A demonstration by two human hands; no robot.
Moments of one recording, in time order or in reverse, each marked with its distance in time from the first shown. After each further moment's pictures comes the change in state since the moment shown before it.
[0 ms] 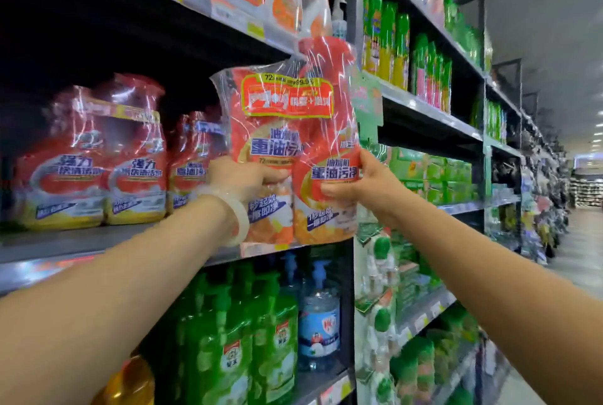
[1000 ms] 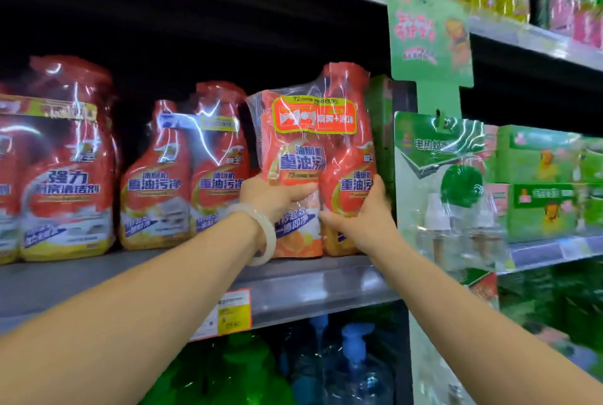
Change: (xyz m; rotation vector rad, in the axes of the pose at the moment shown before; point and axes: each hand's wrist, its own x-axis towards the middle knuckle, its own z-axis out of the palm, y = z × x) left_hand 0.197 -0.102 0.113 0.174 0.228 0.029; right_hand 0.210 0.187 0.004 -0.004 0.064 -0.057
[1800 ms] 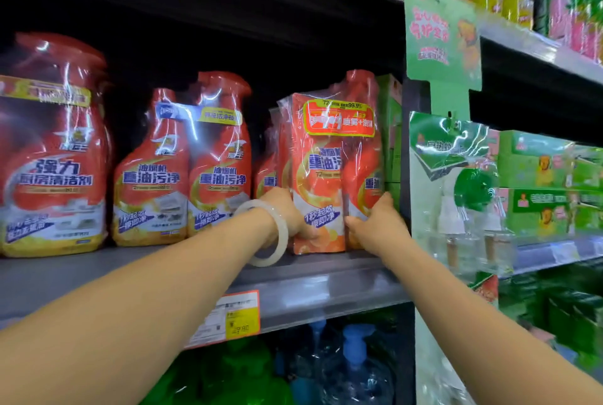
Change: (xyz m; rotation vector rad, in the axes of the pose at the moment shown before) left_hand 0.013 -0.009 -0.004 0.716 -0.294 -0.007; right_hand 0.001 -0.010 -0.004 -0.415 0.020 0.206
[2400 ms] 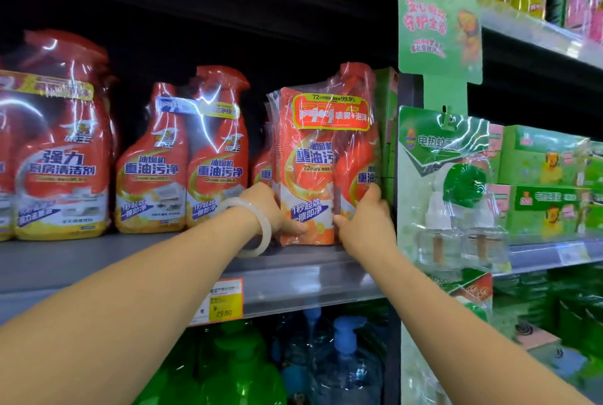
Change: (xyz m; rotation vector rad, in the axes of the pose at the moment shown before) left_hand -0.010 -0.003 -0.003 0.105 0.059 -0.087; right_hand -0.020 0.000 0.000 -0.042 0.039 -0.106
